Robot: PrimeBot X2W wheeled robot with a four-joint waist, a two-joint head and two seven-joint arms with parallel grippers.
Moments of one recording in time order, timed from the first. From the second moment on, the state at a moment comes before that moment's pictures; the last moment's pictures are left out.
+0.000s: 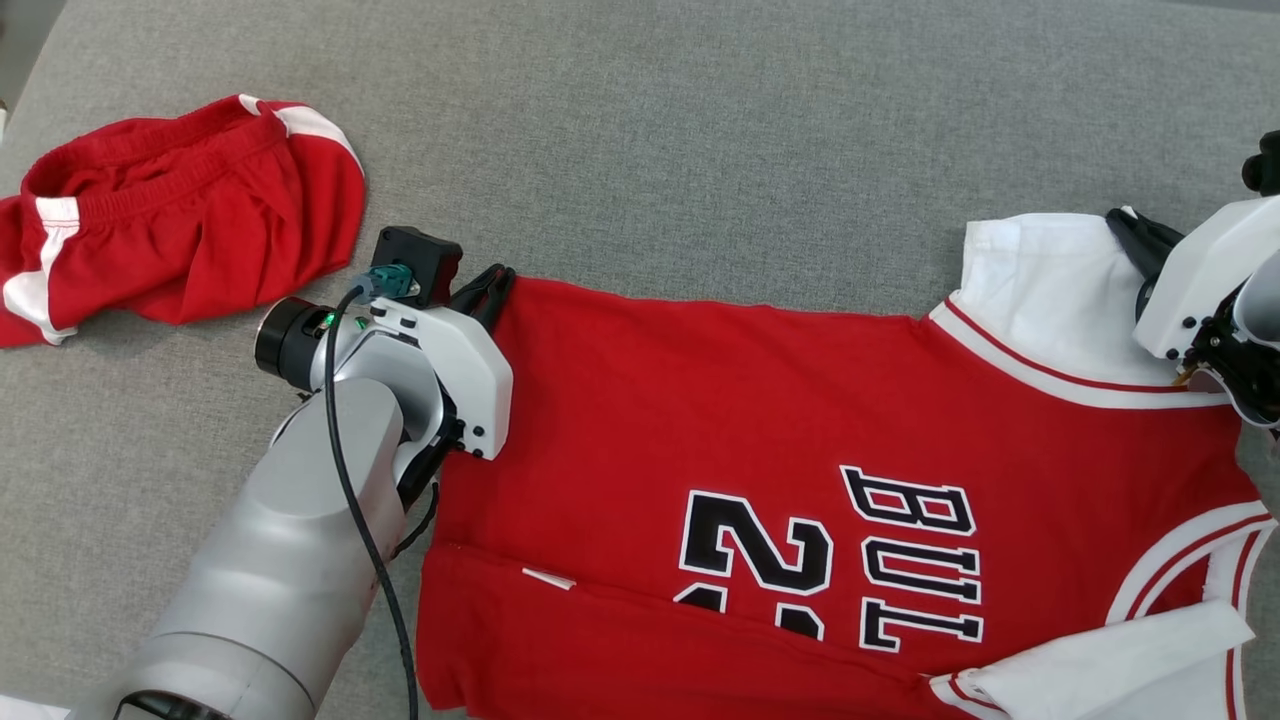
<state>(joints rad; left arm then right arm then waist) -0.89 0.08 -0.65 1.07 -0.49 -0.13 -0.08 -1.04 -0.51 1.01 0.98 1.22 0.13 0.07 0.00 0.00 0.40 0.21</state>
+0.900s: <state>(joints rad) -0.79 0.12 -0.74 1.05 -0.63 -0.13 -0.19 -0.89 -0.52 1.10 0.90 1.29 0.13 -0.19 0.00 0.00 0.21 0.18</state>
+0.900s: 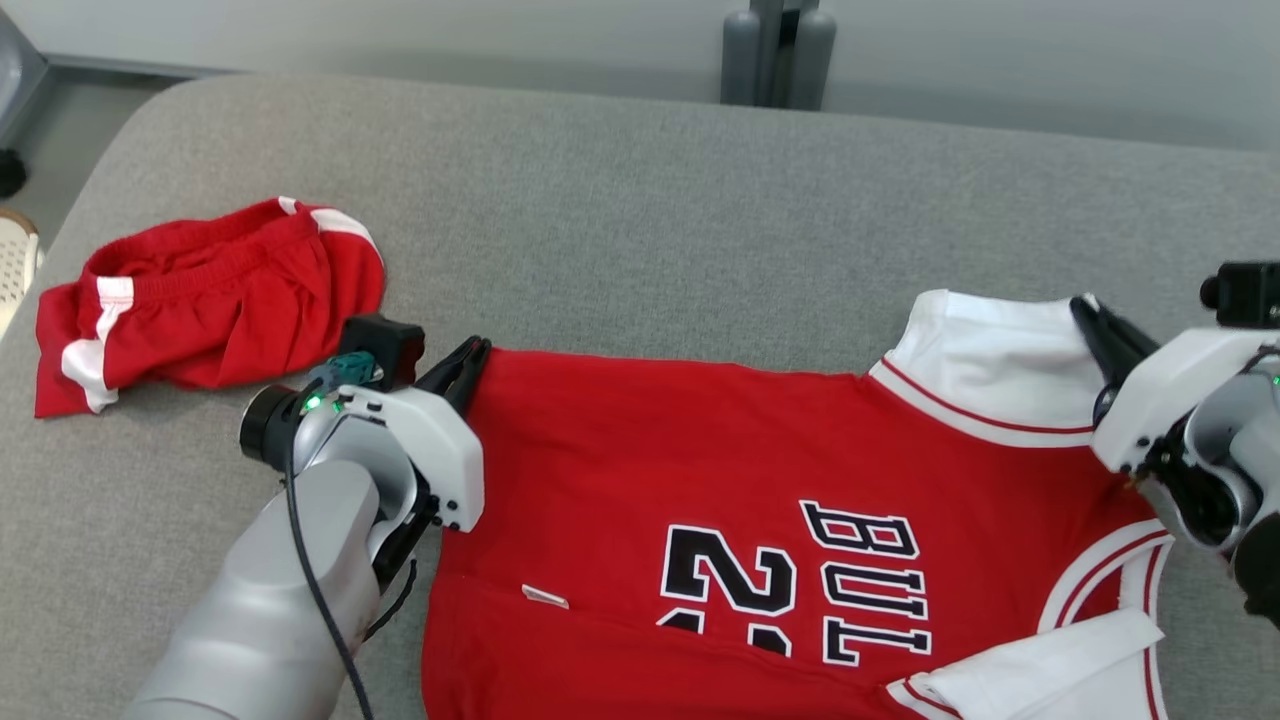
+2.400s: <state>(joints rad) -0.43 0.39 -0.87 0.64 -0.79 -0.08 0.00 -0.52 -0.73 1.16 0.47 1.53 0.13 -0.02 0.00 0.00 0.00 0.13</state>
